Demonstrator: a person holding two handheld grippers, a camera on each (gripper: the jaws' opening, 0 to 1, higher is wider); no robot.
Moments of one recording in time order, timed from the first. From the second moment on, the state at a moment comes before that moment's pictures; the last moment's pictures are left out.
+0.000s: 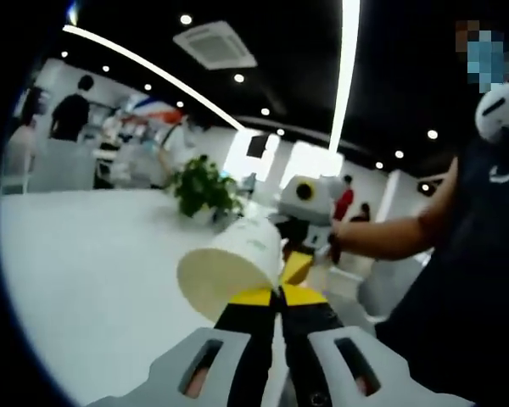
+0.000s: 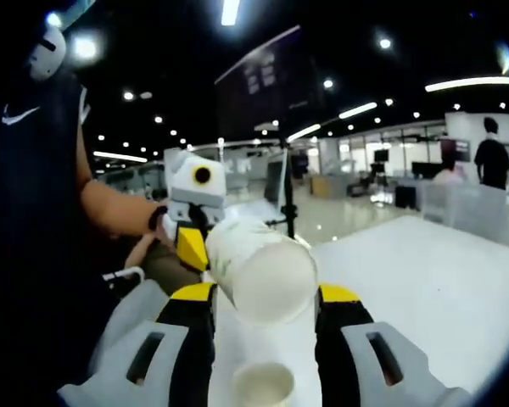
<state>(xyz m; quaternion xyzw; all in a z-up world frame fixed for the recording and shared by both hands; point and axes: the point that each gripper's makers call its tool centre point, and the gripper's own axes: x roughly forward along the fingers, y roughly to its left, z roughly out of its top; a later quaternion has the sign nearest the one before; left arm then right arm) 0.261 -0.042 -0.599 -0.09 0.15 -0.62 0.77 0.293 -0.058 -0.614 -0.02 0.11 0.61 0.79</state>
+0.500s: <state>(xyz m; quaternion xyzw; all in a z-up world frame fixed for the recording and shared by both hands) 0.258 -0.050 -0.600 0.03 0.20 -0.64 0.75 0.289 -0.067 -0.600 -0.03 0.07 0.59 0.80</state>
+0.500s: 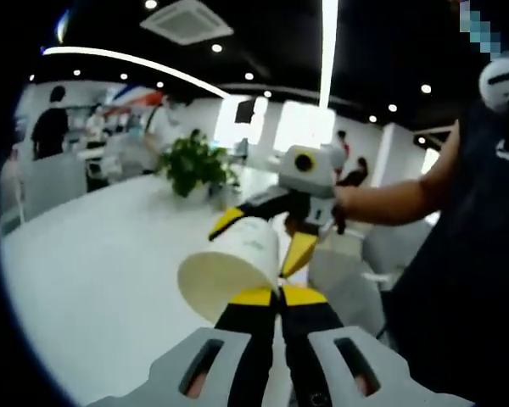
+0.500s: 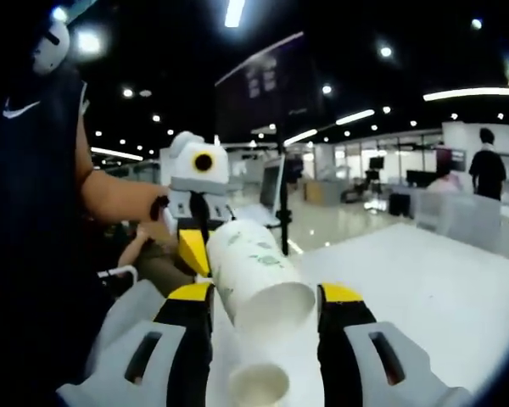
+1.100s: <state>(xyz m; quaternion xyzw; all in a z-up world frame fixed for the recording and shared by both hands) 0.265 -0.062 -0.584 0.12 0.22 -0.66 0.71 0.294 -0.074 -0.602 -0.02 0.07 0.58 0.81</state>
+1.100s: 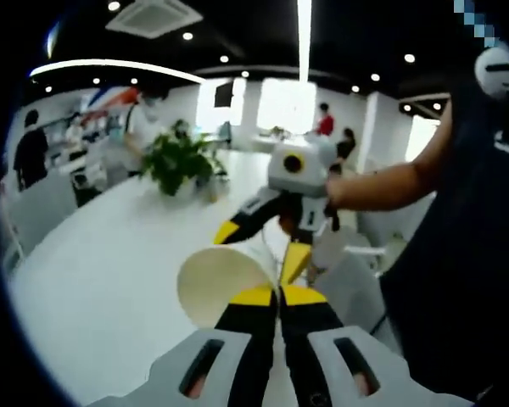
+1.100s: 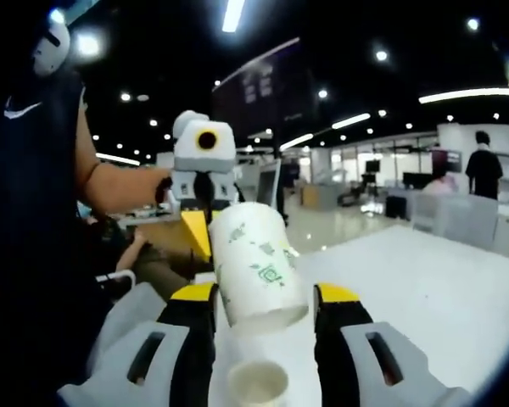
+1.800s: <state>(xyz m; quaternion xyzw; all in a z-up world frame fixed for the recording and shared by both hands) 0.280 -0.070 -0.598 0.40 0.32 -0.62 0.59 0.330 -0.146 -0.643 -0.05 0.10 0.47 0.88</state>
